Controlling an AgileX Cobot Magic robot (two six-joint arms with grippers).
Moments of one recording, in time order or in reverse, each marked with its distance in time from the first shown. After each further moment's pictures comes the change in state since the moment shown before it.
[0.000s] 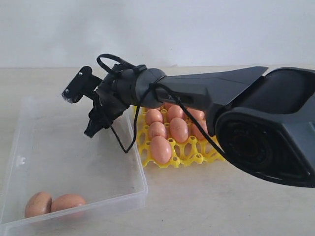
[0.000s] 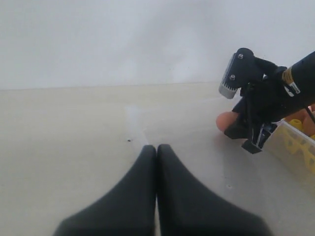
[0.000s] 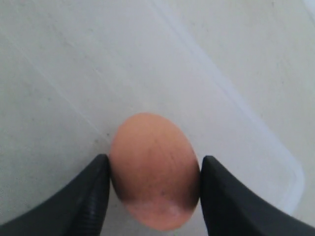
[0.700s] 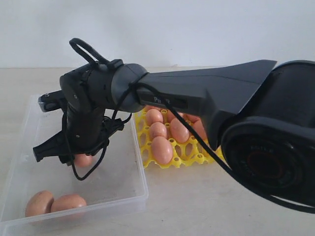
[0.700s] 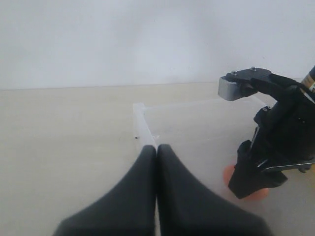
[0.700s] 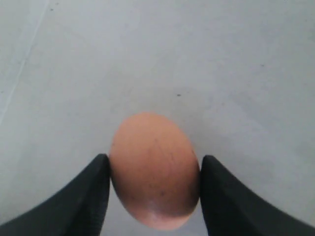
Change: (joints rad) left arm 0.000 0.000 0.000 0.000 0.000 0.000; right arm 0.128 -0.099 0.041 0.488 0.328 0.267
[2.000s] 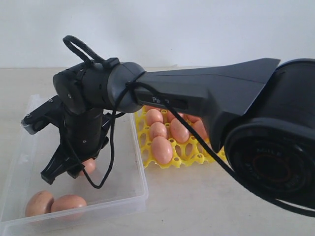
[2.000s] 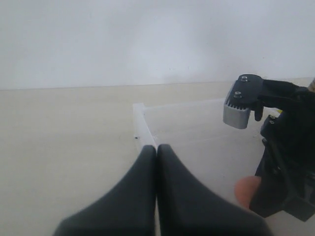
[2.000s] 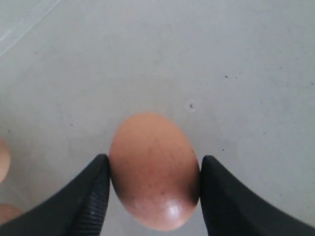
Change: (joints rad) left arm 0.000 0.000 0.000 0.000 0.000 0.000; right arm 0.017 -0.020 0.007 0.011 0.091 -0.417
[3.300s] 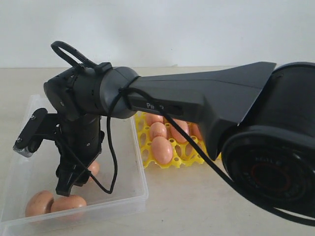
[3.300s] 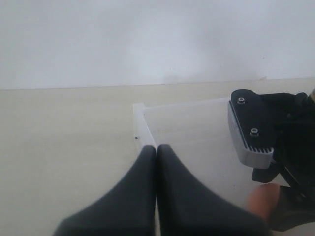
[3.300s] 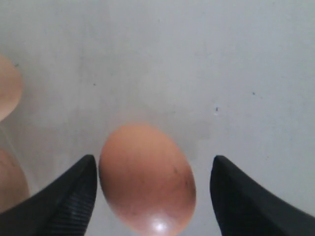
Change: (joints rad) left arm 0.000 0.000 0.000 0.000 0.000 0.000; right arm 0.029 0.002 0.000 -0.074 0.036 -0.321
